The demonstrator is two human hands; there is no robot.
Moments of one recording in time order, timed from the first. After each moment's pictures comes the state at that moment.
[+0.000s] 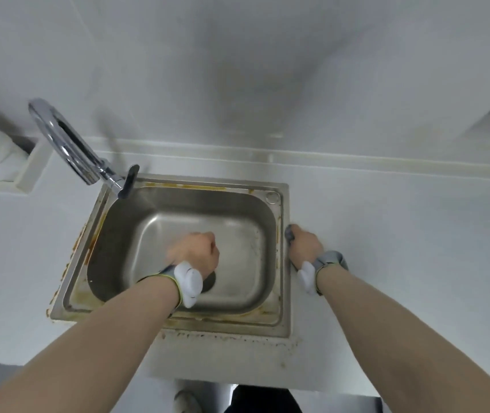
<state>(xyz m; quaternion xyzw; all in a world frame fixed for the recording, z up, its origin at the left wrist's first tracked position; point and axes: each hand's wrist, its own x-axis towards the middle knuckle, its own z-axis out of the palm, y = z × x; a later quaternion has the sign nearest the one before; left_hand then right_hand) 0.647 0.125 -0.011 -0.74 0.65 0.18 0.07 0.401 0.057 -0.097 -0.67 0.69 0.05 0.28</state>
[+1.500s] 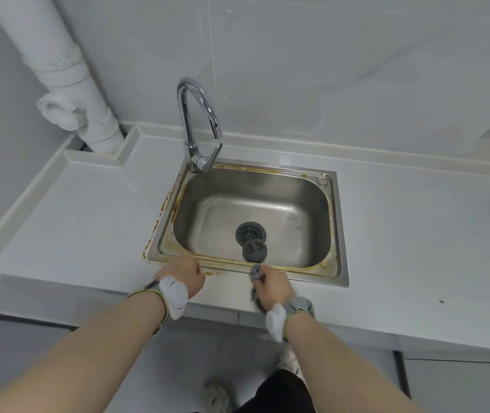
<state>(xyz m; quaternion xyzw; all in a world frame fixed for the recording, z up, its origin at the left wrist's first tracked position) 0.808 0.325 -0.014 -0.78 0.55 0.28 0.09 0.592 0.298 -0.085 -0.66 0.64 -0.05 0.39</state>
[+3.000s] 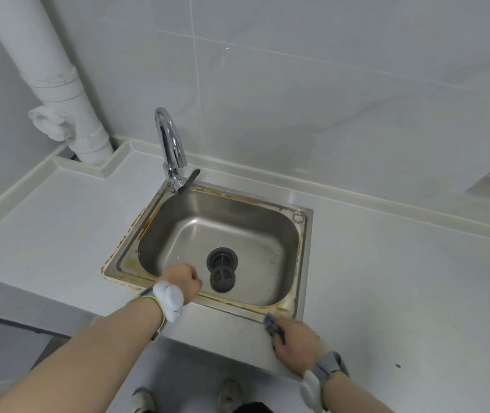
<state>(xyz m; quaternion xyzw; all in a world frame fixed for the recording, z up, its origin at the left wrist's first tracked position) 0.708 0.266 0.004 -0.82 0.48 0.31 0.00 0.417 0.271 -0.070 -0.80 0.53 0.06 0.27</state>
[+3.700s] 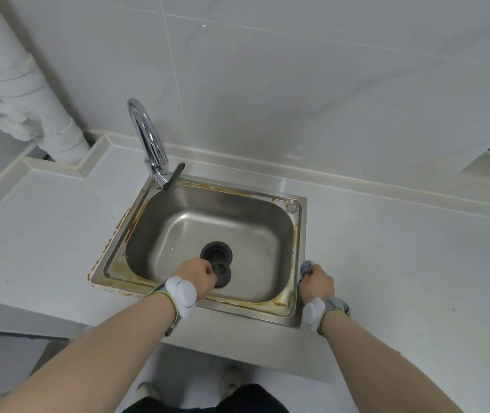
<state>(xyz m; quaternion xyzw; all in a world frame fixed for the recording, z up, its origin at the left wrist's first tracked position) 0.682 0.229 -0.008 -0.79 0.49 0.37 -0.02 0.413 0.165 -0.076 -0.54 0.78 -0.08 0.31</state>
